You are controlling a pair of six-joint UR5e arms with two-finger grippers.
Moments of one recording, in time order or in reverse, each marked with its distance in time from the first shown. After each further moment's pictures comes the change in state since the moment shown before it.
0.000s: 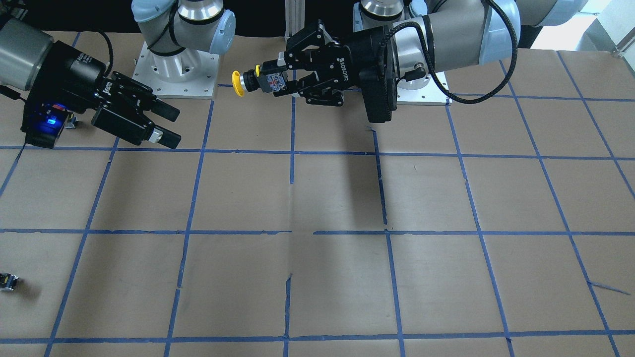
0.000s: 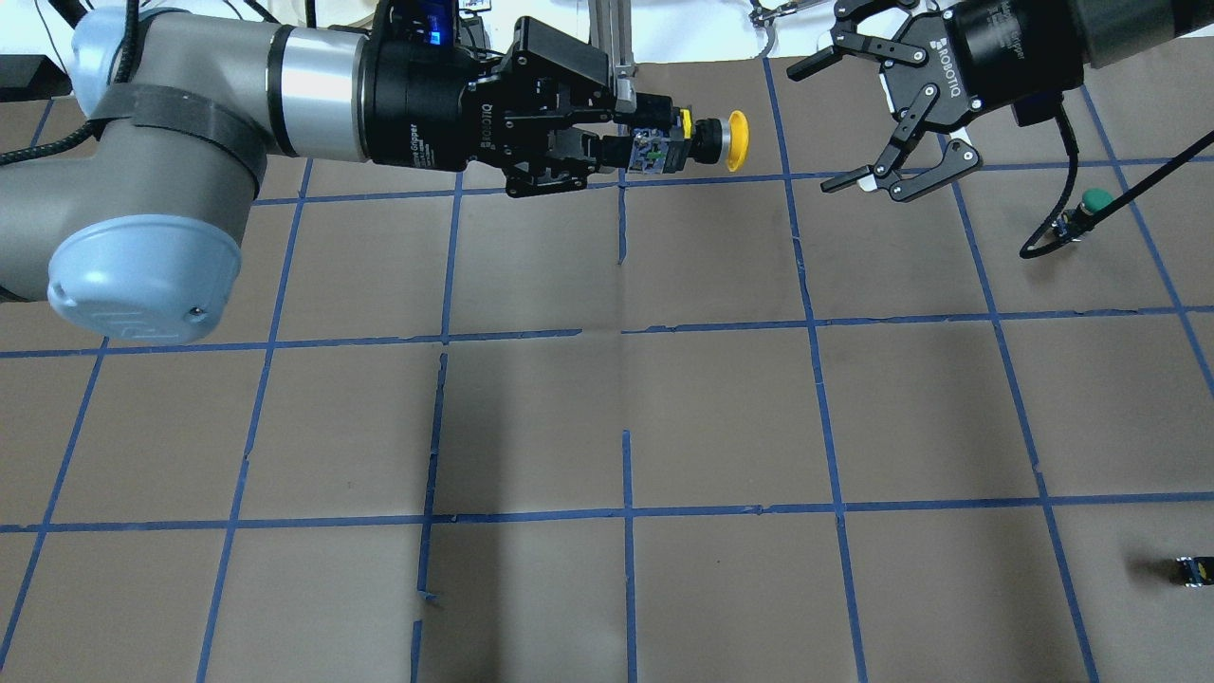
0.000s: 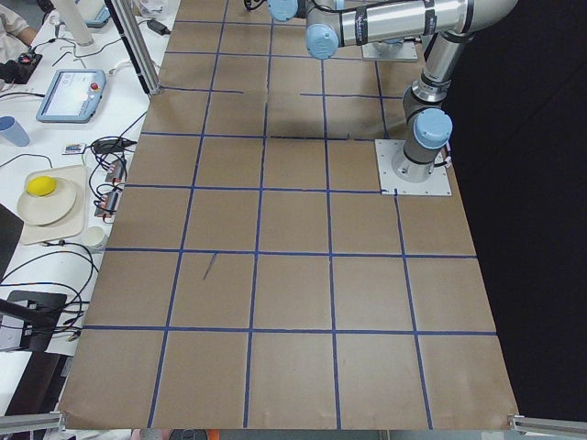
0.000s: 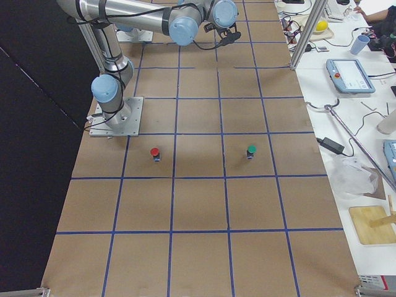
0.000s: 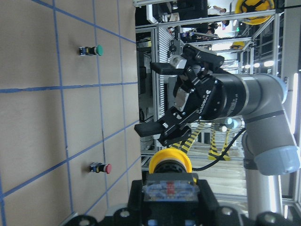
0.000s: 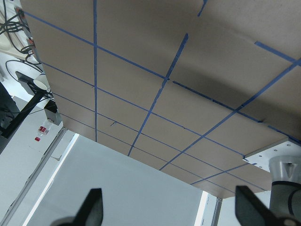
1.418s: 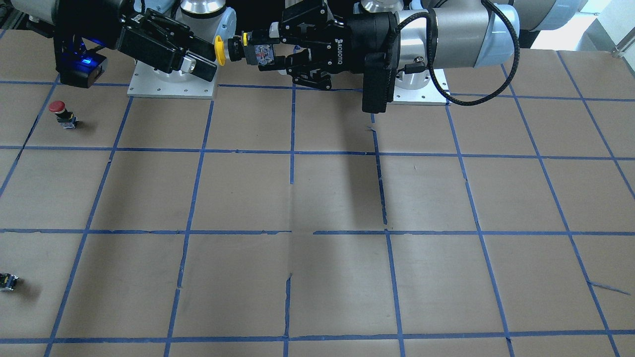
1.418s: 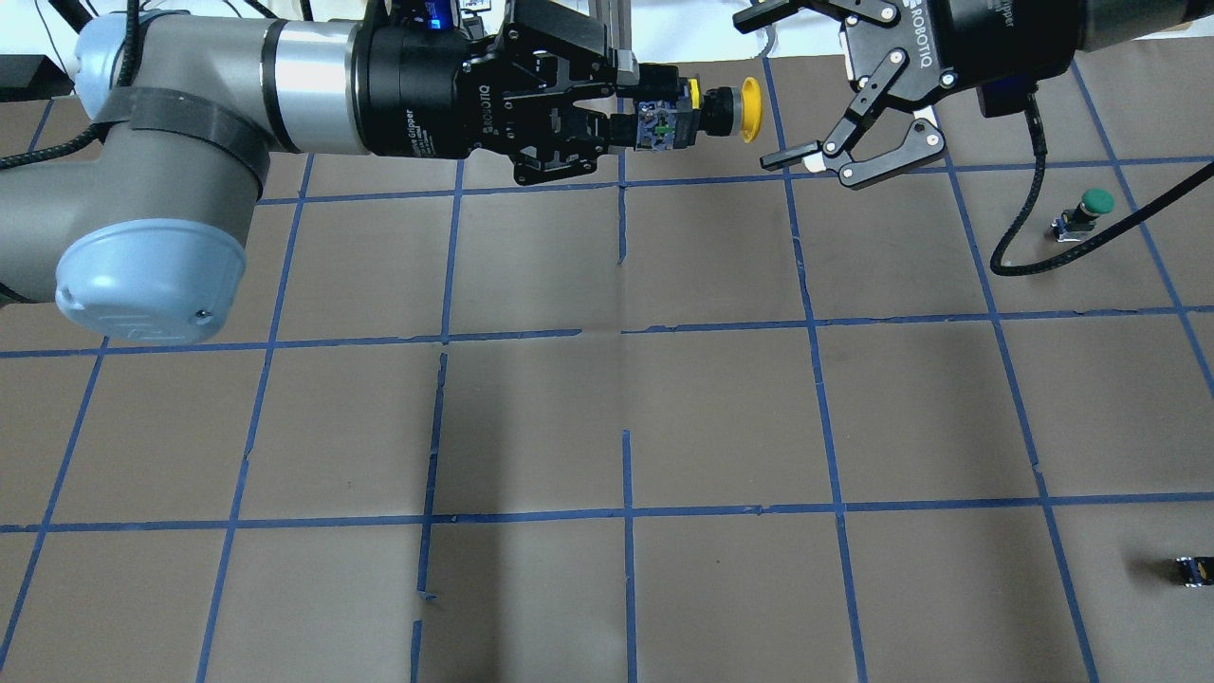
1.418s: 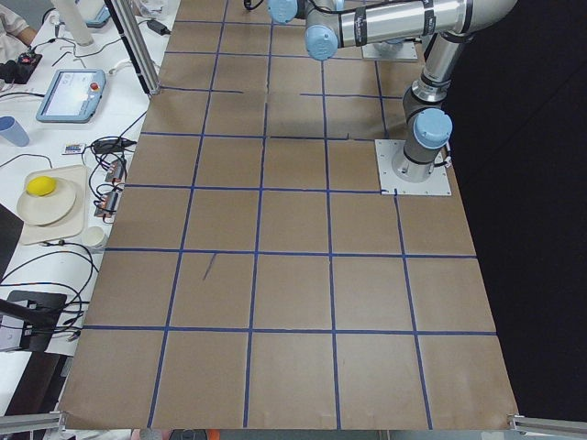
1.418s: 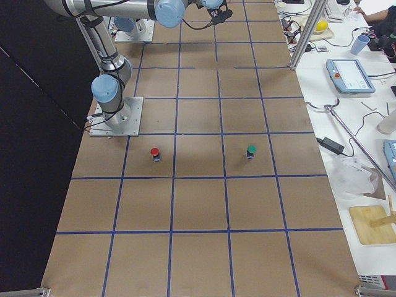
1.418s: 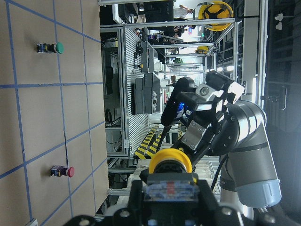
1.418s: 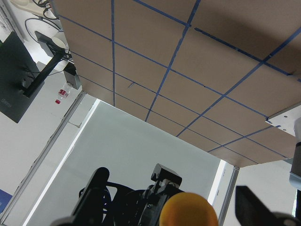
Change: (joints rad) left arm -0.001 -0.004 -0.002 0.019 -0.048 -0.018; right arm 0.055 -0.089 0.012 0.023 0.142 0.060
